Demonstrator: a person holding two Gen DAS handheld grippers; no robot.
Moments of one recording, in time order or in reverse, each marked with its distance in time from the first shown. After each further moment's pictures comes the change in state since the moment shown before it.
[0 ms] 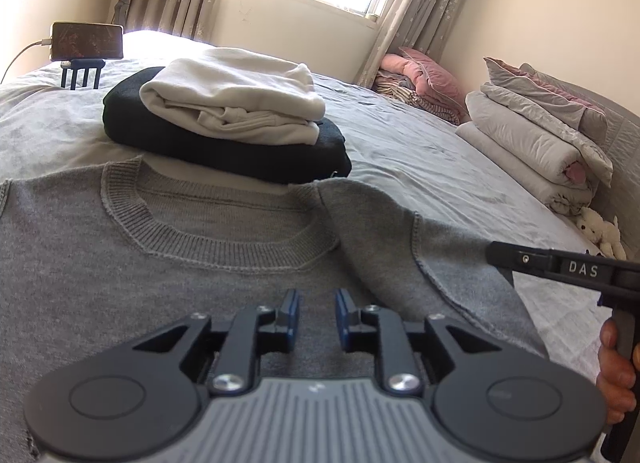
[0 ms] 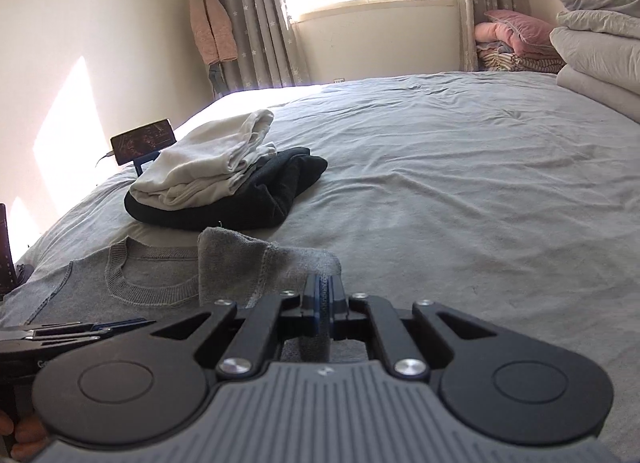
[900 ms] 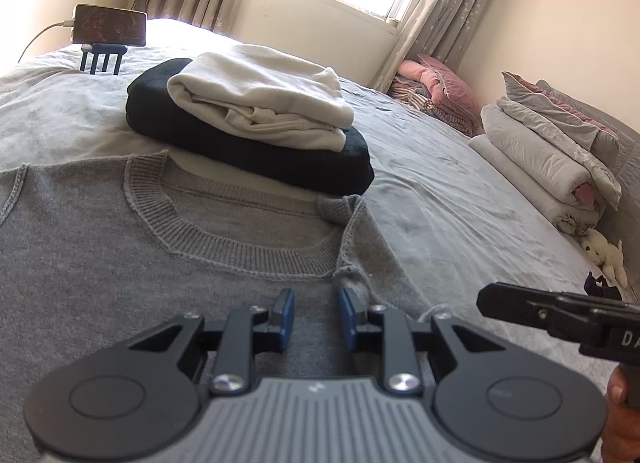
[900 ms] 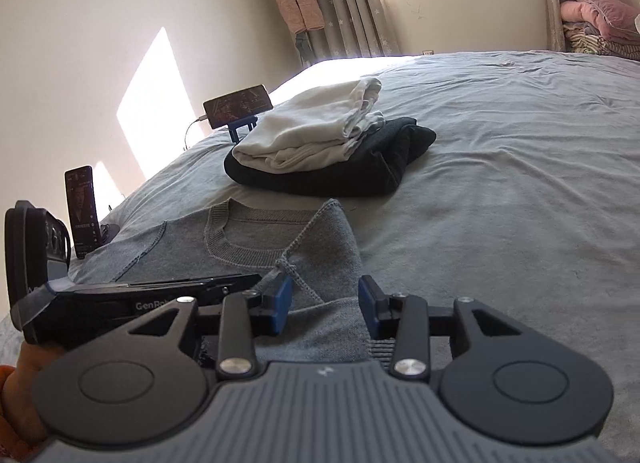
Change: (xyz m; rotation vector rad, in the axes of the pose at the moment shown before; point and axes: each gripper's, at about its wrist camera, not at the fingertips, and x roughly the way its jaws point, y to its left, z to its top) left arm -0.001 0.014 0.004 -0.058 0.008 0.013; right arm 0.003 0.032 -0.004 -0.045 0.143 0.294
